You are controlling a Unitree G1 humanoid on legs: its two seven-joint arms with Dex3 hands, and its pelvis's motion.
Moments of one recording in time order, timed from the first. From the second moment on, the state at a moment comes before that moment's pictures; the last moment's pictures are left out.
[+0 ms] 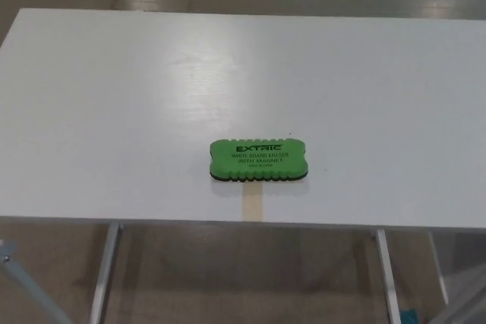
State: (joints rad) left_arm 0.04 0.41 0.45 0.95 -0.14 -0.27 -0.15; right_arm 0.03 -0.23 -0.34 0.86 0.01 -0.33 -0.12
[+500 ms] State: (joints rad) left_arm 0.10 0.40 0.43 0.79 -0.18 -0.29 -0.23; right_arm 0.04 -0.20 -0.34 0.84 0.02 -0.40 -0.13
